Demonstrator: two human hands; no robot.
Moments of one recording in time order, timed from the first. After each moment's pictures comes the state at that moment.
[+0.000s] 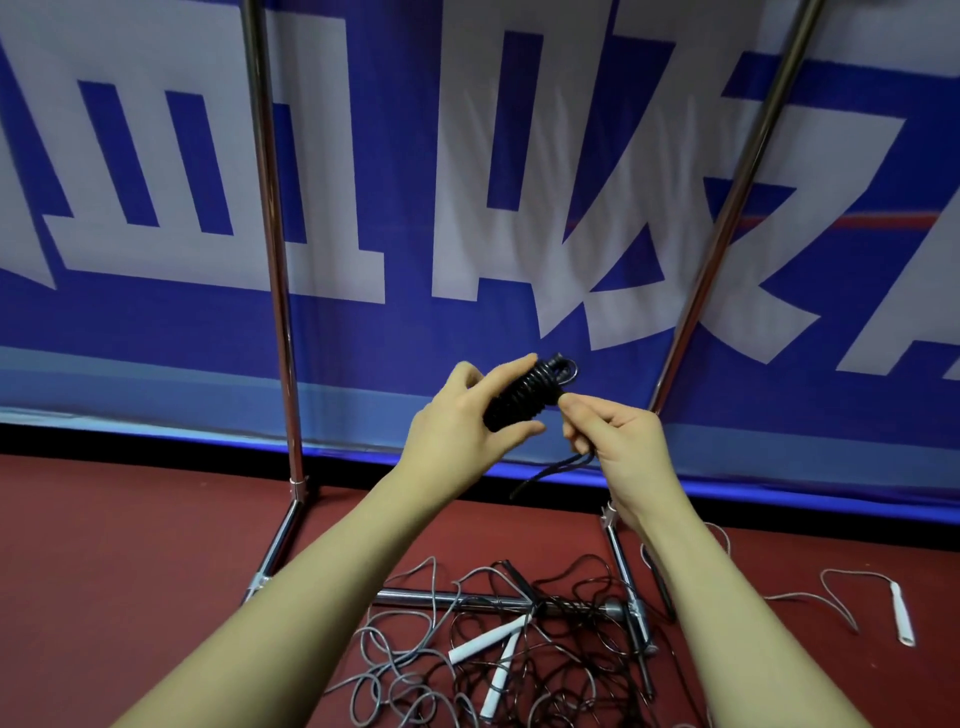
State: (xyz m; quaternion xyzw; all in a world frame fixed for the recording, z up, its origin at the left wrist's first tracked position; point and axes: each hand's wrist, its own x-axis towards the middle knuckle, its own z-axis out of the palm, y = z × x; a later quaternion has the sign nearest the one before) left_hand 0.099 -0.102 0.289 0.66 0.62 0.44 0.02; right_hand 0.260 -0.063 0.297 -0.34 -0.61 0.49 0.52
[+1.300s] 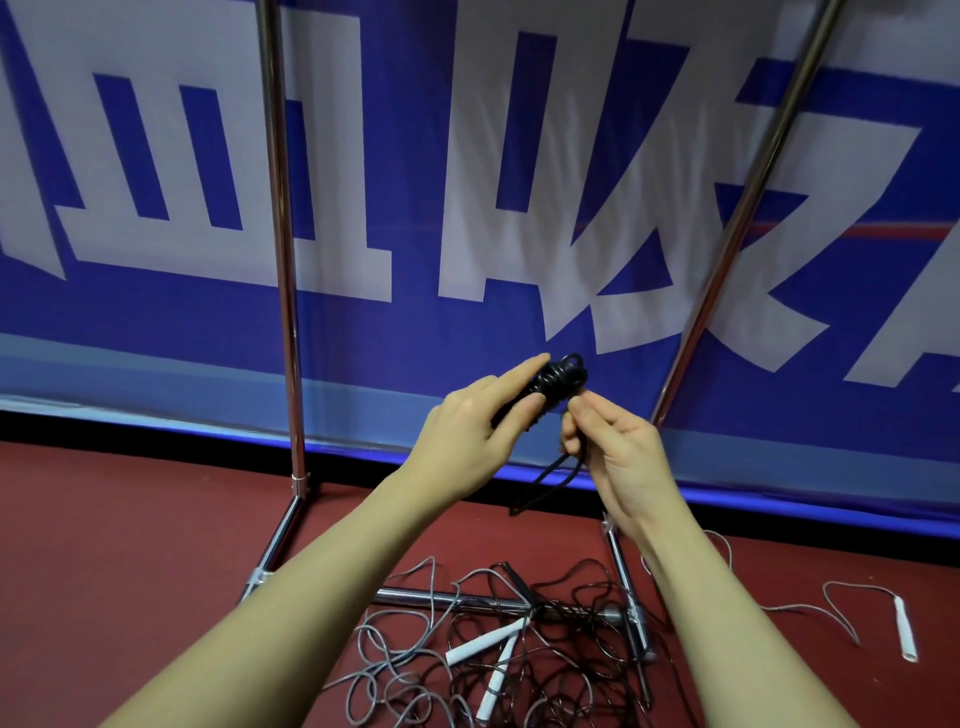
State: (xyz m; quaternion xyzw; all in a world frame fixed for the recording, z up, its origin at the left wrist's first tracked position) left_hand 0.102 -0.098 0.284 0.67 0.54 0.50 0.07; right_hand 0.257 -0.060 0.290 -0.25 -0.55 0.61 0.51
